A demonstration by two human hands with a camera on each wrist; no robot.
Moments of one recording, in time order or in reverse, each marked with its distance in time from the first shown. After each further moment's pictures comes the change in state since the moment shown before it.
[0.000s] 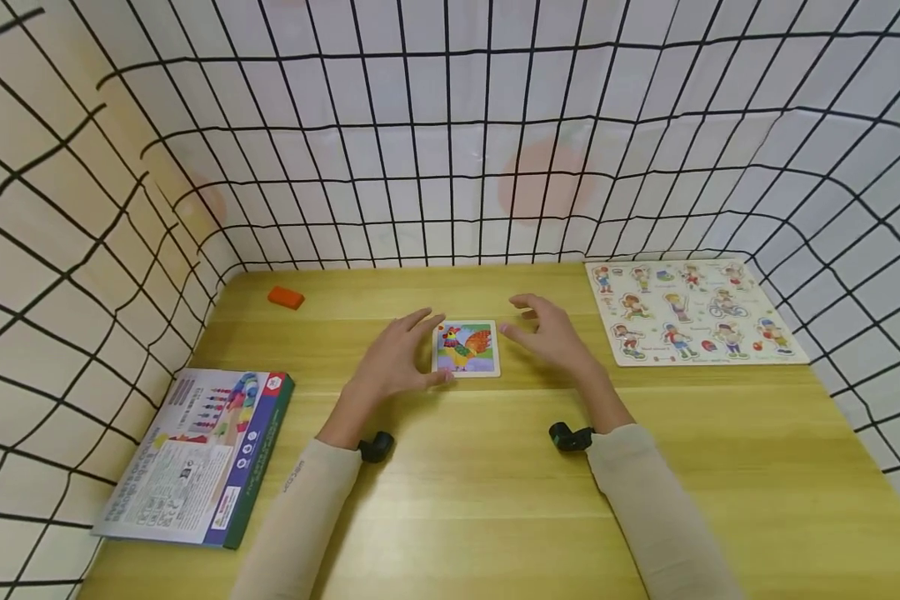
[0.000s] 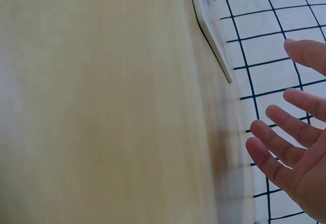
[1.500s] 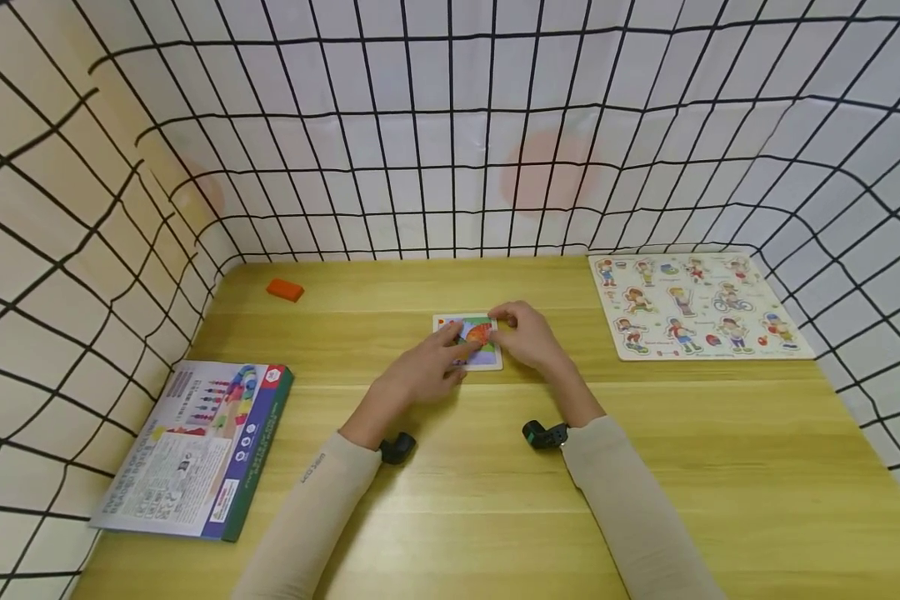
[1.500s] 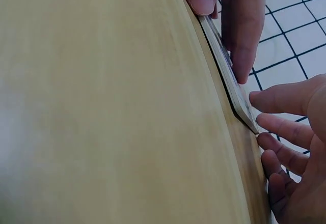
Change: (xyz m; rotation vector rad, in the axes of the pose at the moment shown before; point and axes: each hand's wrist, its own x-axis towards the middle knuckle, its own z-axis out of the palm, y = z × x) left_hand 0.006 0.034 0.020 0.054 -0.273 0.062; right_hand 0.012 -0.001 0.041 0.056 -0.019 0.109
